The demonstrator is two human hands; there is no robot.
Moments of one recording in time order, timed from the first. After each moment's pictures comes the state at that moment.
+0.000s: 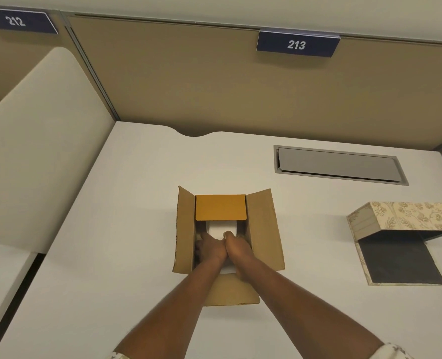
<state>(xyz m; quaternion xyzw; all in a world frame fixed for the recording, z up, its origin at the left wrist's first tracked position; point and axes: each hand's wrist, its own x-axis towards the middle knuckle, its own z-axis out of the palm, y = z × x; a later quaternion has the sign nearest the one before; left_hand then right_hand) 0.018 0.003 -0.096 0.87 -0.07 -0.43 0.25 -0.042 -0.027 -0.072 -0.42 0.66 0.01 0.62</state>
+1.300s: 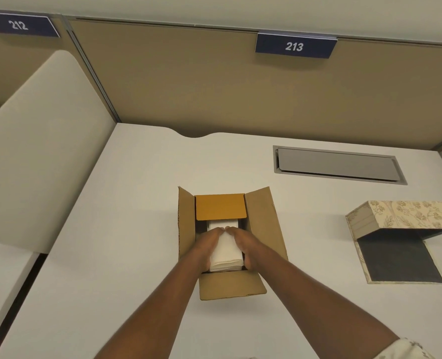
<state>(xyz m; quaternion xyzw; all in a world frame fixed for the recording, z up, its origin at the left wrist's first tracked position) 0.043 0.013 -0.063 0.70 0.01 -0.60 0.38 -0.058 -0.048 -0.038 -0.33 0.61 0.02 0.72</state>
